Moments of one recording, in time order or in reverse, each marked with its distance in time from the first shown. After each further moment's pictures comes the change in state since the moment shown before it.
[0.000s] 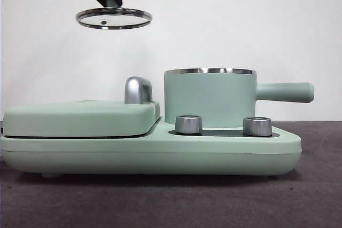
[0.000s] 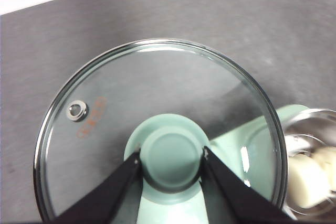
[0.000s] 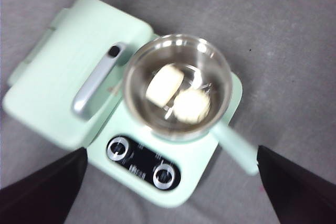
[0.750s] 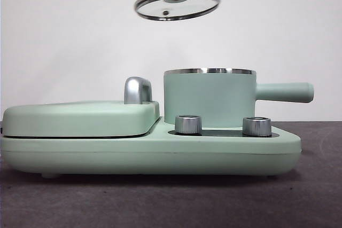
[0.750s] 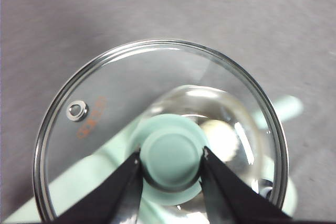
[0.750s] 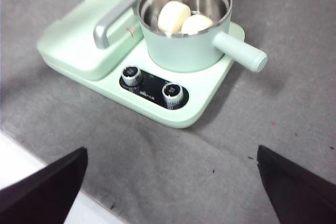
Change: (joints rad) left arm -0.294 0.000 0.000 0.000 0.001 0.000; right arm 0.038 -1.095 -0.918 0.164 0.005 0.068
